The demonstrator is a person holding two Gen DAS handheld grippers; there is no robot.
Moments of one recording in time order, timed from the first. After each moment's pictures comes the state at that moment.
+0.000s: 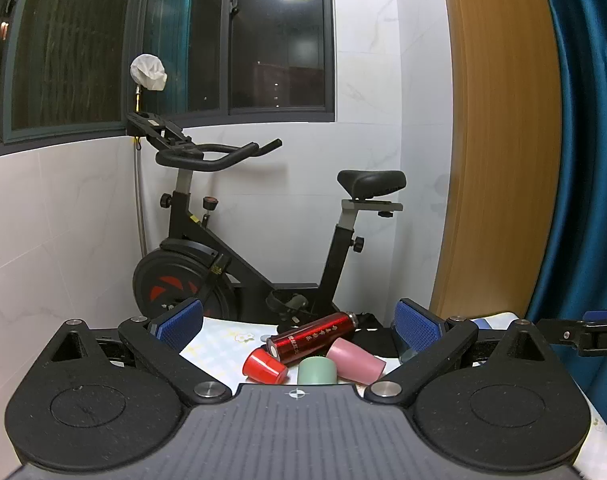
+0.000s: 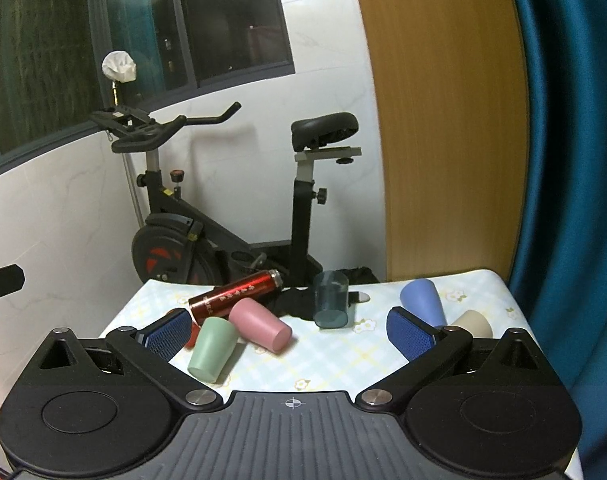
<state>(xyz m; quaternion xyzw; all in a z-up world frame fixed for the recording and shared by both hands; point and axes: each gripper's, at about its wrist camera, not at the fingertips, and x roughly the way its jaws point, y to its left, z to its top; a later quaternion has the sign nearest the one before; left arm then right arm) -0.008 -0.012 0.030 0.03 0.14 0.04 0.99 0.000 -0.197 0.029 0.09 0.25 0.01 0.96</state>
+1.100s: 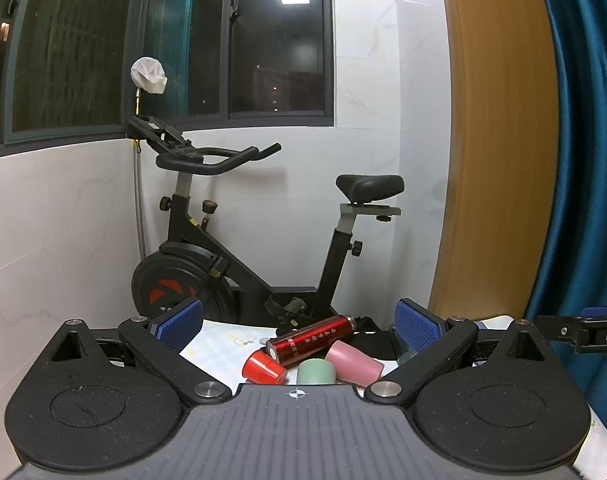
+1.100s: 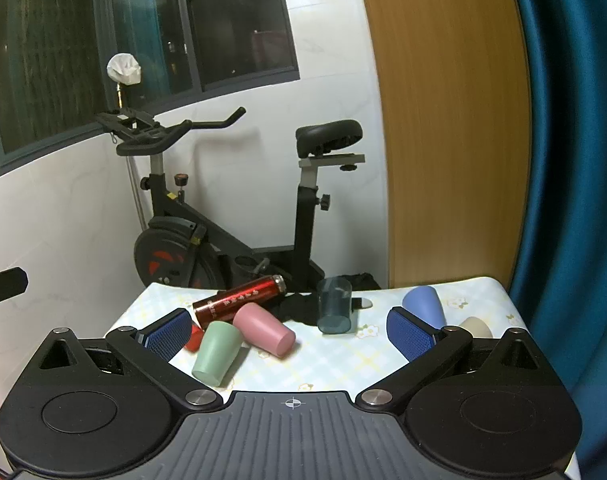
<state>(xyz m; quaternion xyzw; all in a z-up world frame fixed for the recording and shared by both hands) -0.011 -0.010 0.034 0.03 0.14 0.04 0.99 -0.003 -0.190 0.041 0.09 0.25 0.02 0.97</state>
